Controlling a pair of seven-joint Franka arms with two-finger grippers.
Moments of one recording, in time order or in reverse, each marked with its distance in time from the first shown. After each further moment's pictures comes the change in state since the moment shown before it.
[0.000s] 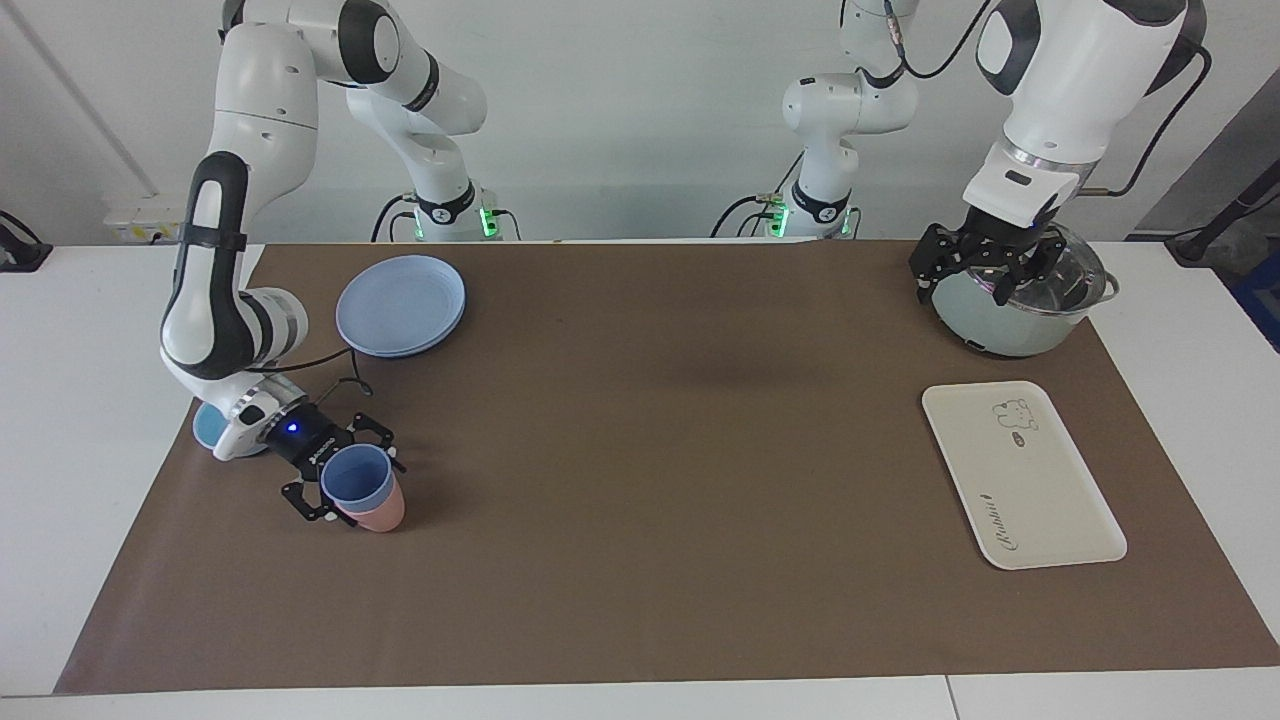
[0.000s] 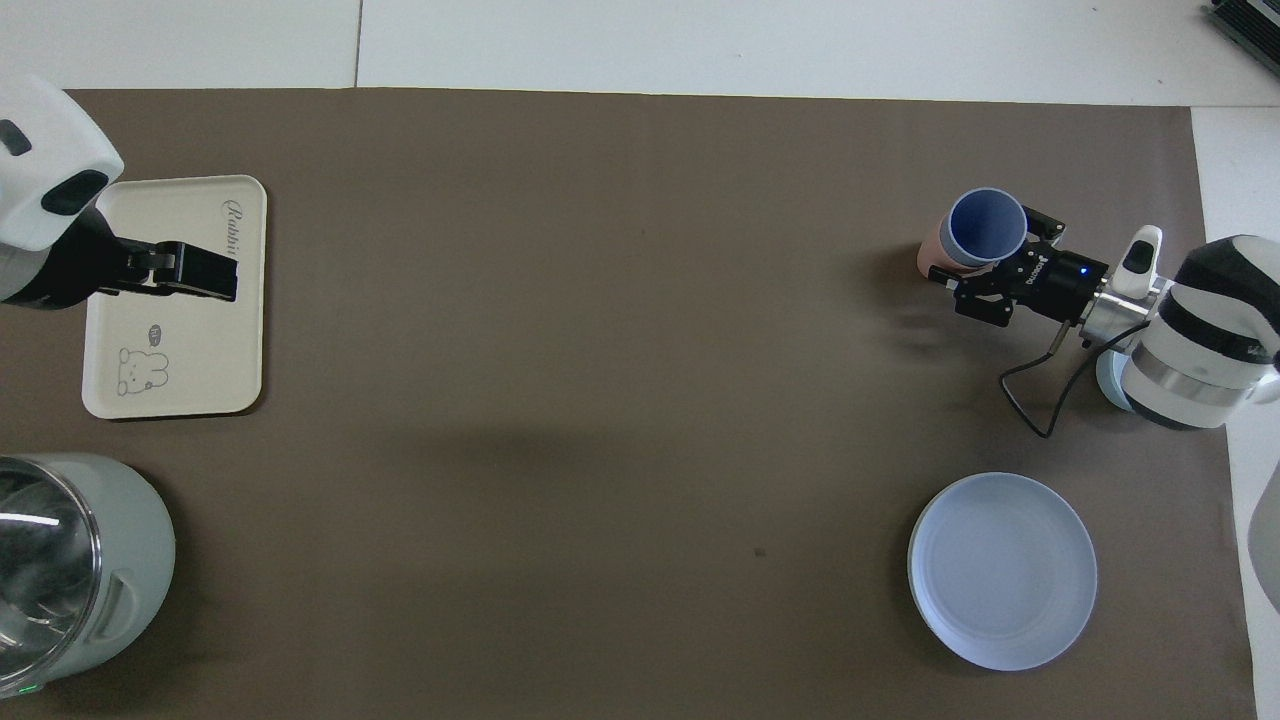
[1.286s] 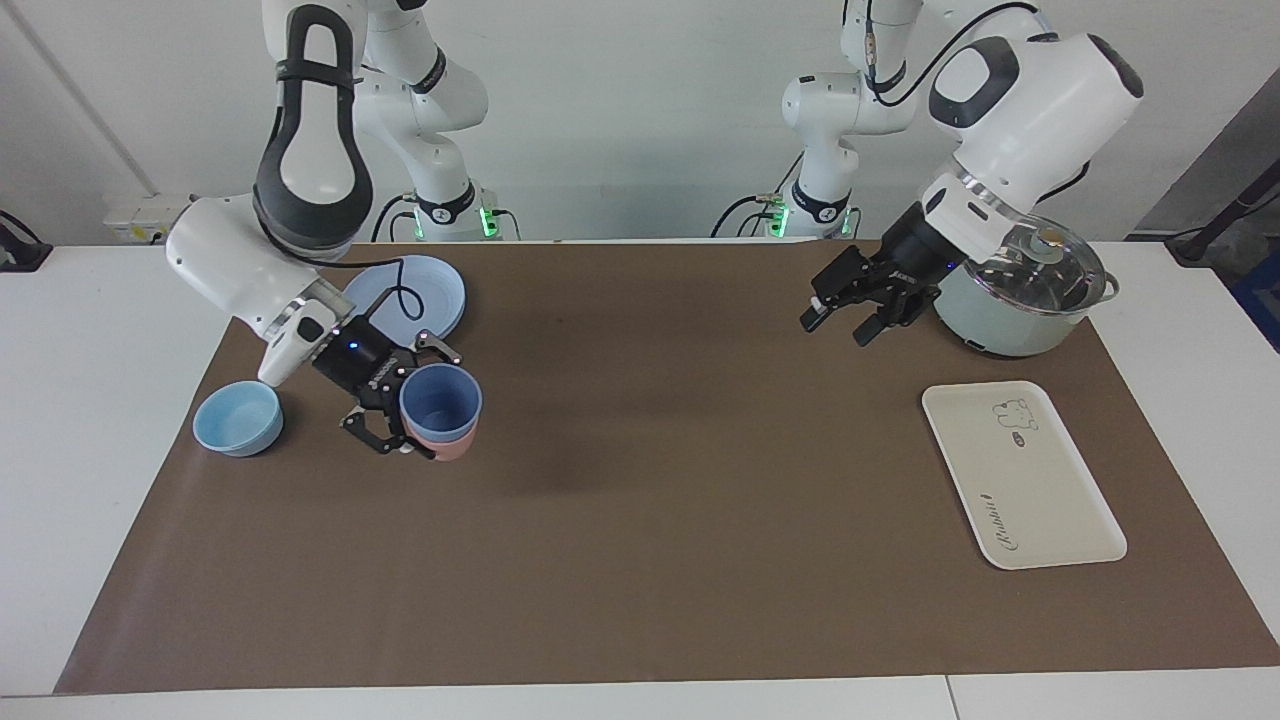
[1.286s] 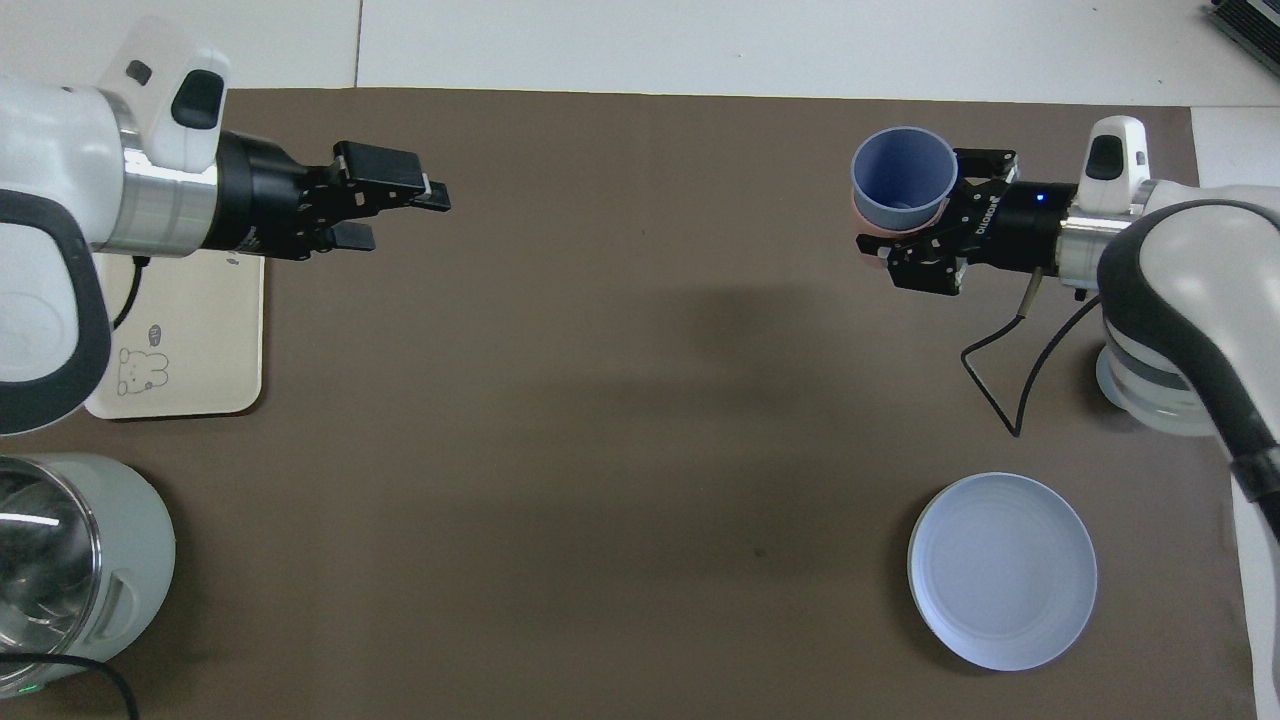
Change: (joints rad) left arm -0.124 0.123 -0.019 -0.007 -0.606 0.354 -0.258; right arm 0.307 -0.308 0.006 0.058 -0.582 0.136 0.728
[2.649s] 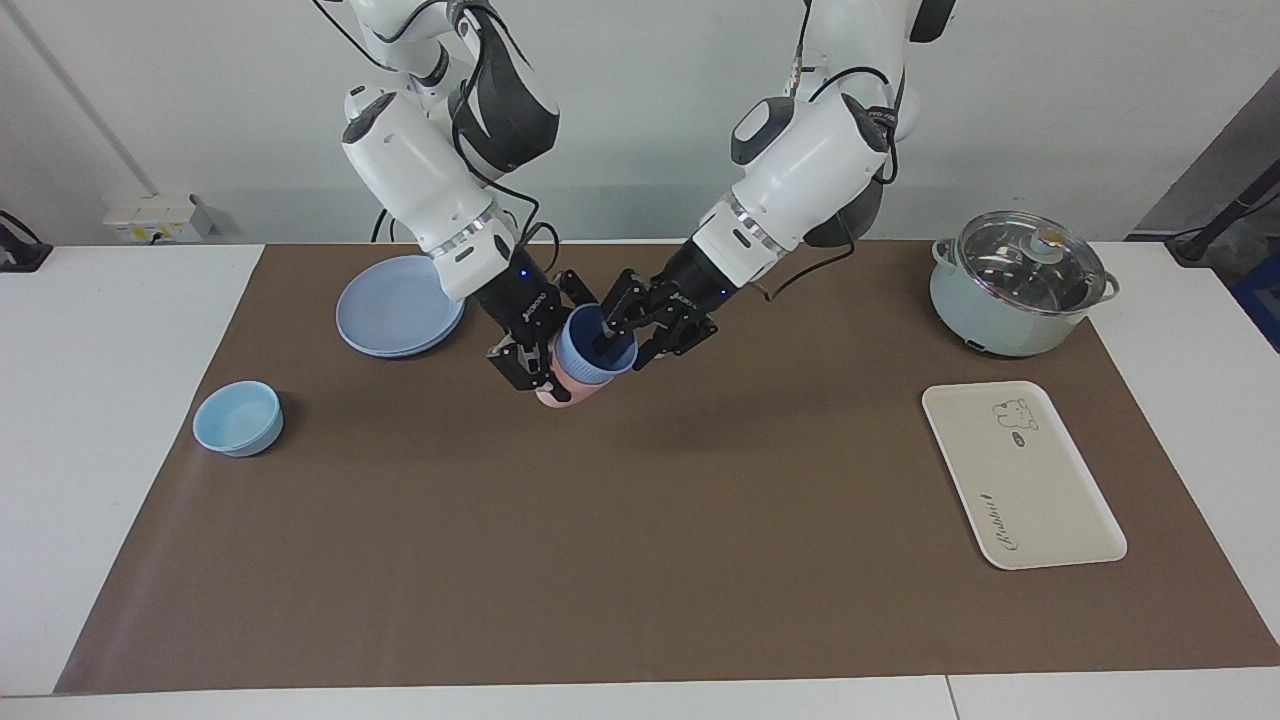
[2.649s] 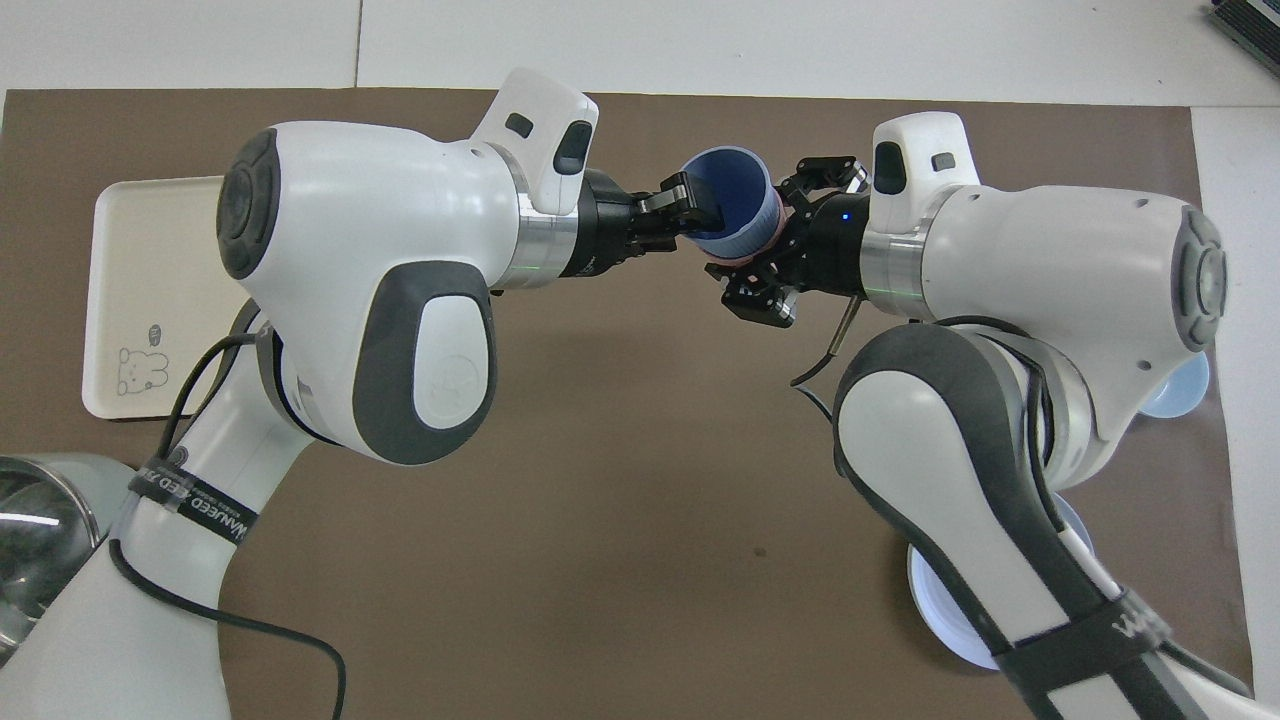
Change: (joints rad) left arm -0.297 0.149 0.005 0.083 -0.066 0.257 -0.079; right arm 0.256 -0.046 0.004 0.038 -0.350 0.149 0.389
